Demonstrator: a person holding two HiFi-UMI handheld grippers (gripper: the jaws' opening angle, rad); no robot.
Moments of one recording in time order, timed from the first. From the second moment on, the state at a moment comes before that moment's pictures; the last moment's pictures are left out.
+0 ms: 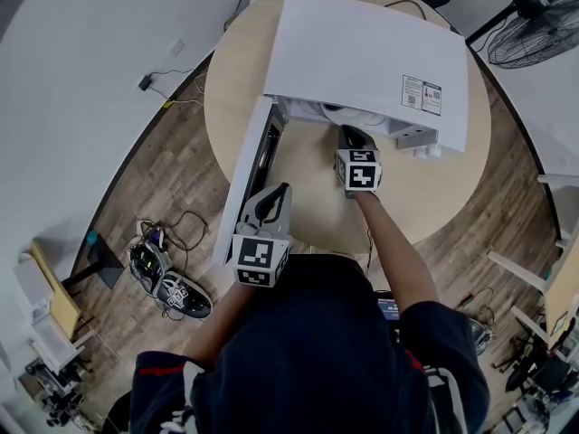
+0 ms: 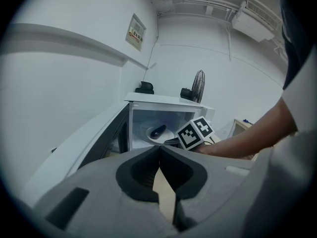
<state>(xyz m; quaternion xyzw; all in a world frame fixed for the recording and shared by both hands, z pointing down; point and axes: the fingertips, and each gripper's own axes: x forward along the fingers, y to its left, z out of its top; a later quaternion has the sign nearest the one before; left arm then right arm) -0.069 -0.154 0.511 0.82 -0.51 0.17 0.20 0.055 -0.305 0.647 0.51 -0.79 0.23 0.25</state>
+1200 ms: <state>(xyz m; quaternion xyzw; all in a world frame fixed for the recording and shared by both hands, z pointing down) -0.069 -0.170 0.485 0.83 -0.51 0.14 0.17 0.056 -0.278 0.585 0.48 -0.82 0.24 0.20</state>
